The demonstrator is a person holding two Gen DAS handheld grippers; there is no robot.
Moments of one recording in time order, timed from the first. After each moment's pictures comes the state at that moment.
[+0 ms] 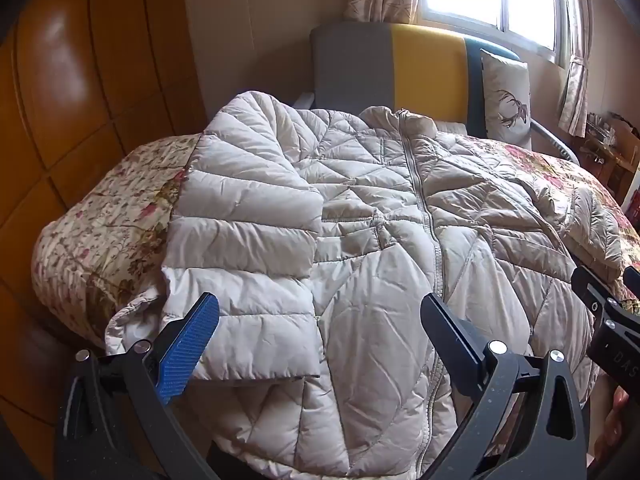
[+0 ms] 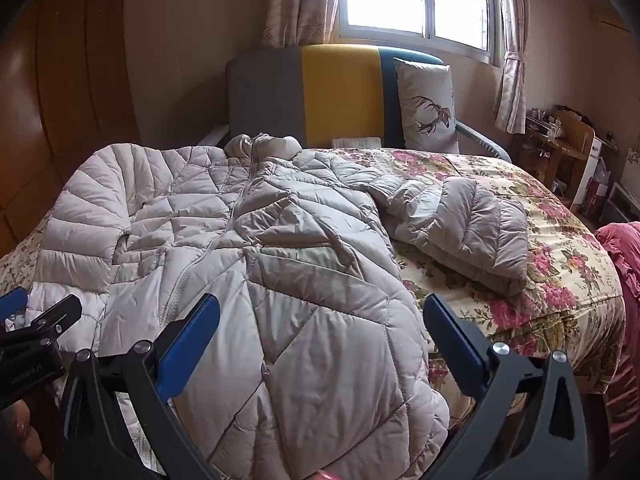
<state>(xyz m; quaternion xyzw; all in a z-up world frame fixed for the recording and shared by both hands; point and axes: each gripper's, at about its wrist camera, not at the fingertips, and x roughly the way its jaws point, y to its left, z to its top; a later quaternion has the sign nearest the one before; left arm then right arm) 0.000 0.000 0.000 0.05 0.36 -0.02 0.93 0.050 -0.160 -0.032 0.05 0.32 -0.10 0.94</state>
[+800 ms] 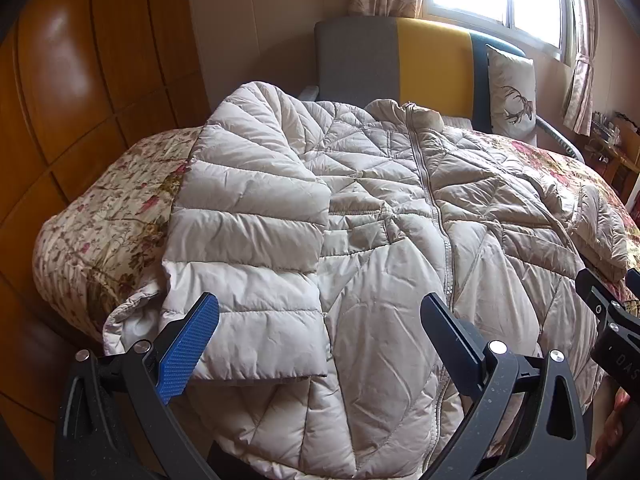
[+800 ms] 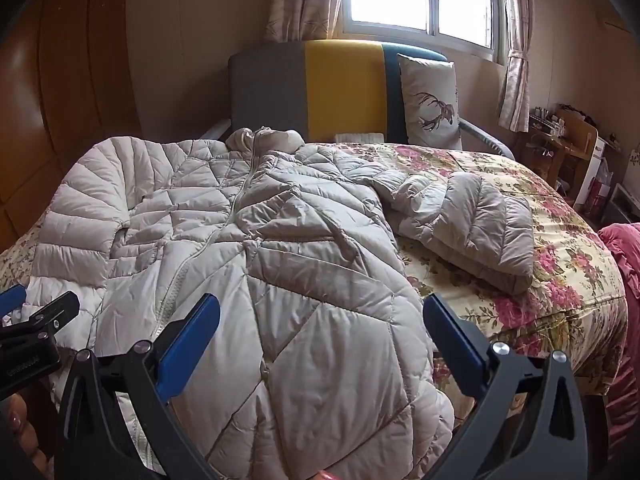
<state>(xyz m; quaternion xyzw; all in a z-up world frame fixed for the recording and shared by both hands) 0.005 0.004 -0.008 0.05 0.37 -0.01 0.93 0.055 -0.160 -0.040 0.05 0.33 -0.09 0.94</state>
